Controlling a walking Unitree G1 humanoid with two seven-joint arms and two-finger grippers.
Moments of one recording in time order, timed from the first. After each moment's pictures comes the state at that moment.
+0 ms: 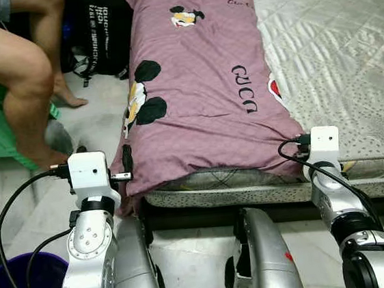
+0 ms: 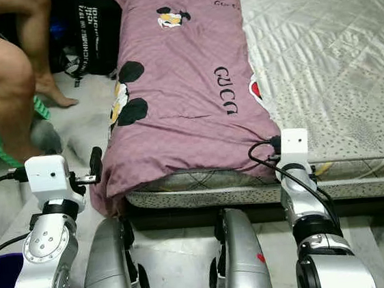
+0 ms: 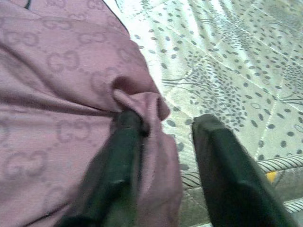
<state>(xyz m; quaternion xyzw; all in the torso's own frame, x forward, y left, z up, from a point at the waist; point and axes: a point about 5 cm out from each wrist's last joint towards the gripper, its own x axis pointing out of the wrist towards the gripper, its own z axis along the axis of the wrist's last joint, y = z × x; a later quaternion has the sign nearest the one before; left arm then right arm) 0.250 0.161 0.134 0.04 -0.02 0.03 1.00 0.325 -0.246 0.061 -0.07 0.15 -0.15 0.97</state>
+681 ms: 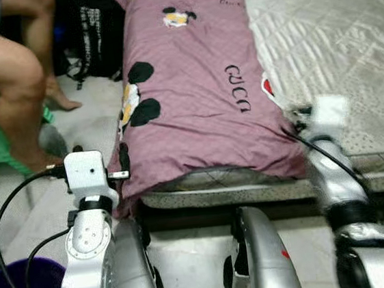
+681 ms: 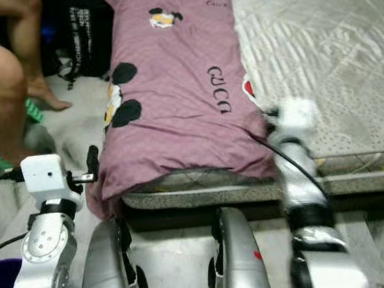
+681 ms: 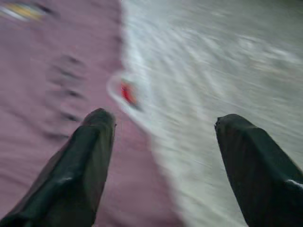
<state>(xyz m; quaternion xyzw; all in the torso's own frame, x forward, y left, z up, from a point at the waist) 0.251 0.161 0.135 0.04 -0.03 0.03 1.00 0.356 -0.206 0.125 0.00 0.01 -0.08 1.00</state>
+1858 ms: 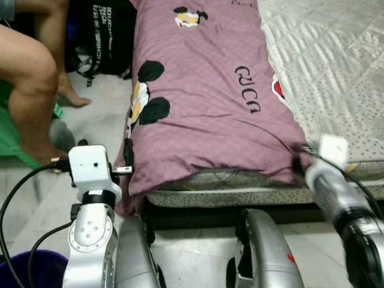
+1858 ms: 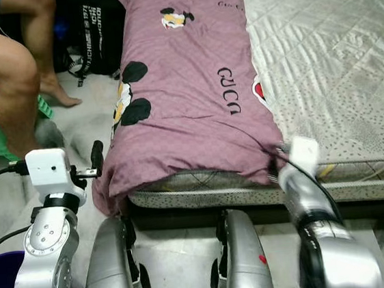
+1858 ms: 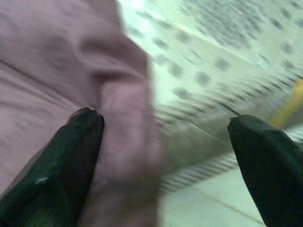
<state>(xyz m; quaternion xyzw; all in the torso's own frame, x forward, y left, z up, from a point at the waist) 0.259 0.161 0.136 0.04 -0.02 0.02 1.00 0.307 -0.267 0.032 0.04 0.26 -0.19 0.95</state>
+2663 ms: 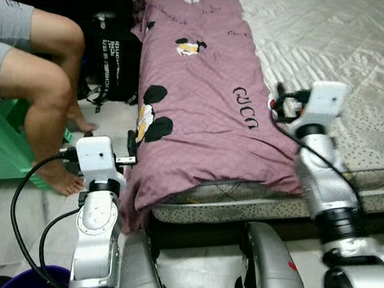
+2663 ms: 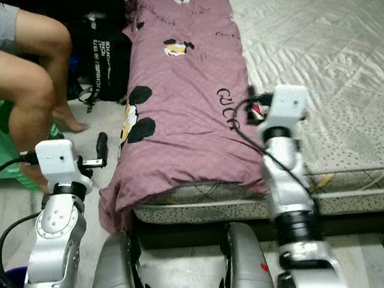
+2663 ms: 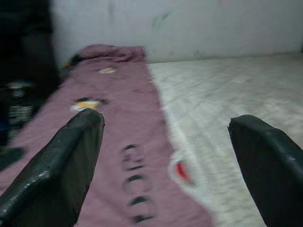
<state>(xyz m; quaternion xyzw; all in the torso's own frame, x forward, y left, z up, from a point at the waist) 0.287 0.158 0.130 0.03 -0.05 0.02 1.00 0.340 -0.175 0.152 0.04 -0.08 -0.07 0.99</state>
